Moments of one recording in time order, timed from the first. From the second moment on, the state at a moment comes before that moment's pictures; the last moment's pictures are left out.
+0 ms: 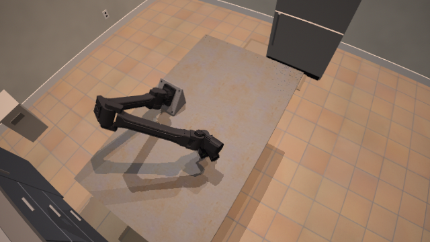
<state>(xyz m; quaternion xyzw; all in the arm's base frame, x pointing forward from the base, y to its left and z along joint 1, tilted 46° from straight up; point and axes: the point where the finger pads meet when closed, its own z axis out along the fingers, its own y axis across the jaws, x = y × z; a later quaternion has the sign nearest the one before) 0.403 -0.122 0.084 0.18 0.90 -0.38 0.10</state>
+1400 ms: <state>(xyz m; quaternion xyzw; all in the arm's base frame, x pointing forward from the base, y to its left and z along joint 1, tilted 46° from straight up) 0.347 -0.069 0.085 0.21 0.90 -0.37 0.10</state>
